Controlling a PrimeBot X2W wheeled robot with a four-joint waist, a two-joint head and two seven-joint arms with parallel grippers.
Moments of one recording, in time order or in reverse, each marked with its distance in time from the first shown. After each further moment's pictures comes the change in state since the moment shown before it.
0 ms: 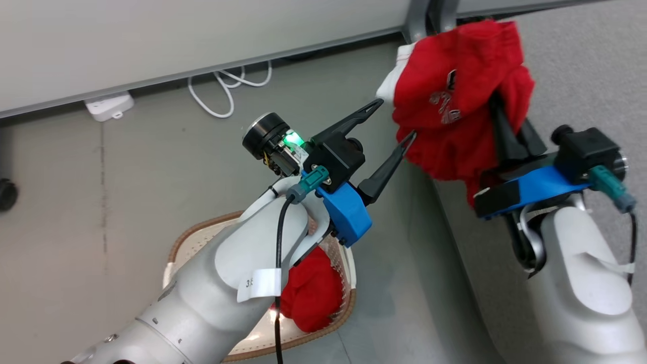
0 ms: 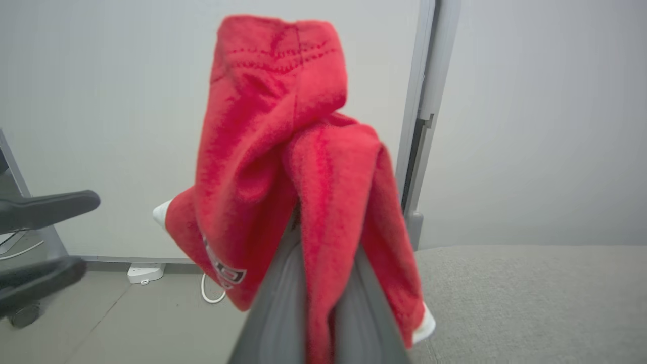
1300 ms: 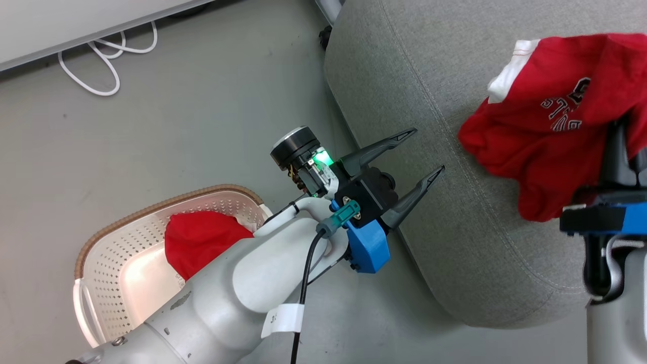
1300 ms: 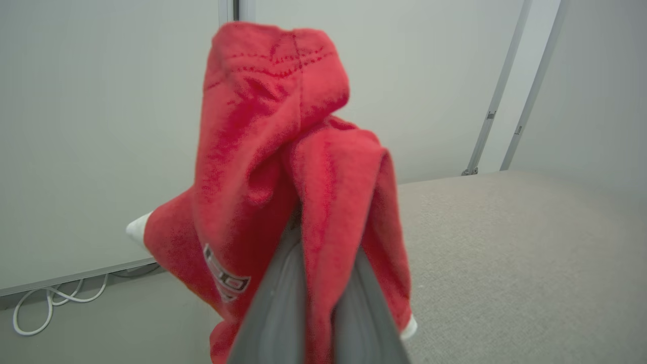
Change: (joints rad) left arm 0.006 0.012 -0.117 -0.073 0.065 -0.001 0.000; right arm 0.187 0.024 -0.322 -0.258 -0.007 0.000 0.000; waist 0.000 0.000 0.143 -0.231
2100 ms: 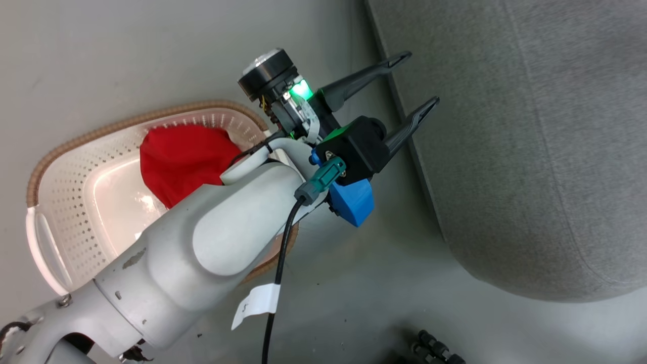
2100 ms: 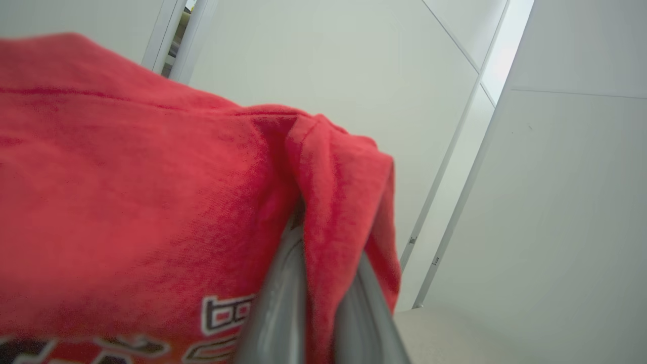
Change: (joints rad) left arm -0.147 0.113 0.010 -0.142 0.072 0.033 0.033; right arm -0.512 -0.329 -0.276 0.016 0.000 0.000 0.000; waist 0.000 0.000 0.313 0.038
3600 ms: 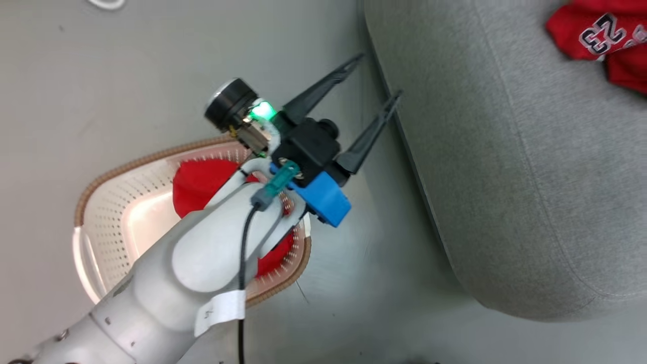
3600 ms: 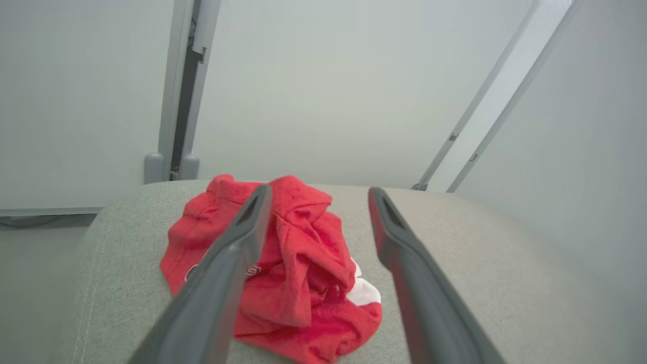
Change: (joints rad) left arm 0.113 0.010 0.101 -0.030 -0.082 0.080 -0.032; right arm 0.381 0.125 0.093 0.070 -0.071 0.000 0.000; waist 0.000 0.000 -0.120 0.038
